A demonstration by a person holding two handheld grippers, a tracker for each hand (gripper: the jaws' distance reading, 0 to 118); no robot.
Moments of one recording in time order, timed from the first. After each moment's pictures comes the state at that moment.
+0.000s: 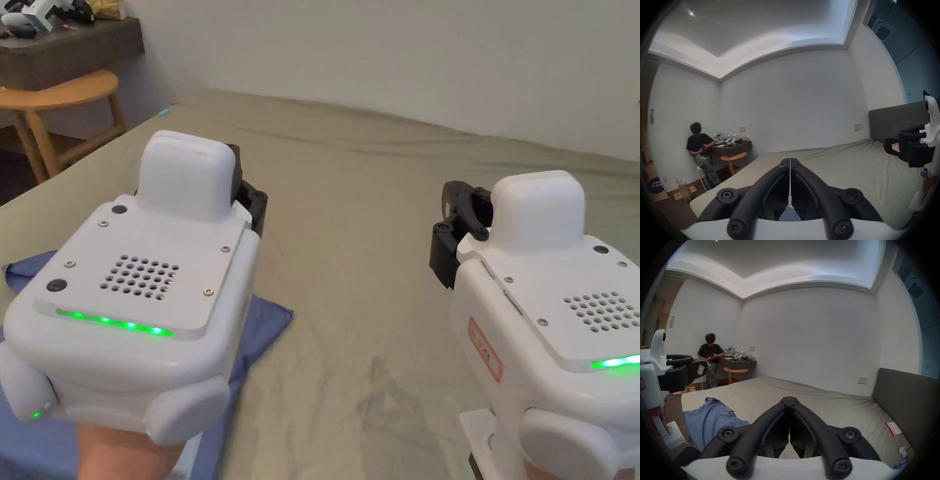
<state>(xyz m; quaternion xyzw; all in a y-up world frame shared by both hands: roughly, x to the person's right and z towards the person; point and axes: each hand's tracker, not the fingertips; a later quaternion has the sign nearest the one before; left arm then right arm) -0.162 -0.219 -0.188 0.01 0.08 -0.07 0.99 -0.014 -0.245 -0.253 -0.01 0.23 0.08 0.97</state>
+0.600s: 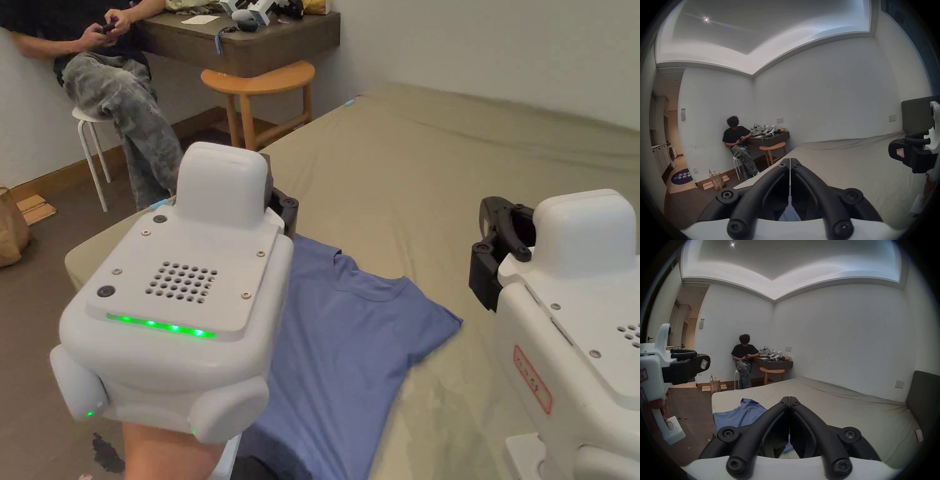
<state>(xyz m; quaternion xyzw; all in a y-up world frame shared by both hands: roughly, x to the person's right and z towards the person) -0.260 -0.233 -0.135 -0.02 0.23 -0.07 0.97 -0.131 -0.264 -0.228 -0.02 0.37 0.08 0.92</state>
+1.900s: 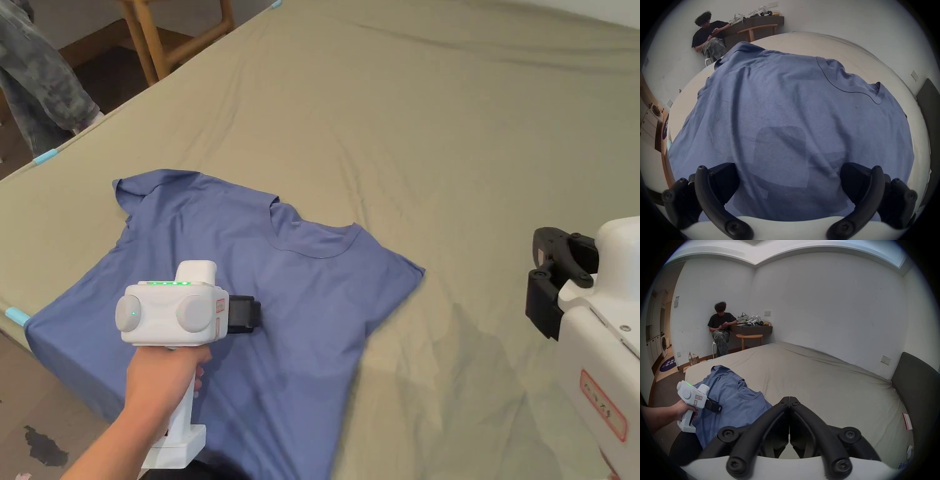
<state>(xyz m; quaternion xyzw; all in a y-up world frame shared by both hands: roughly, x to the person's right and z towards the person) -0.451 -0.528 -0.349 -0.49 0.19 0.11 0.84 -0.113 -0.335 -0.317 -0.17 0.27 0.14 0.94</state>
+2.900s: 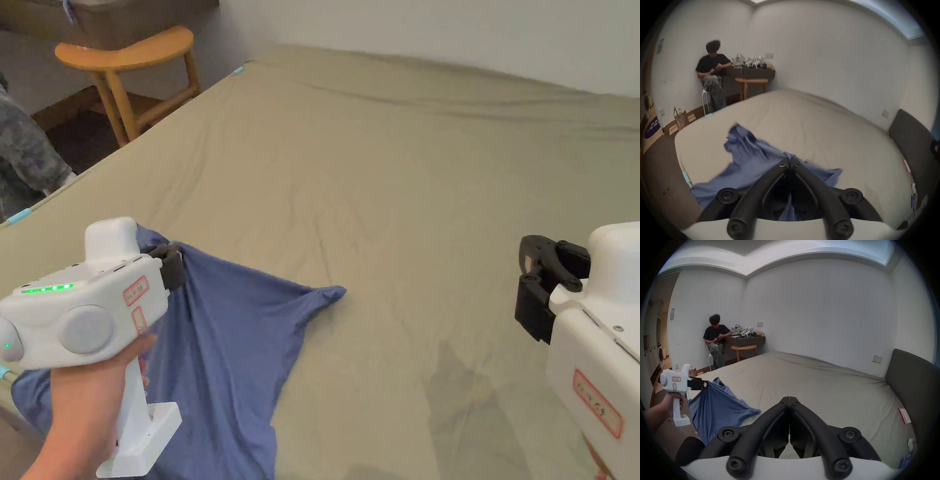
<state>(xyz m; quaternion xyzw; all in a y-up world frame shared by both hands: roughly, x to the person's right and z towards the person) -0.411 -0.336 -0.259 -0.21 0.14 0.15 0.96 -0.040 -0.300 -0.301 -0.13 0.24 0.09 0.96</state>
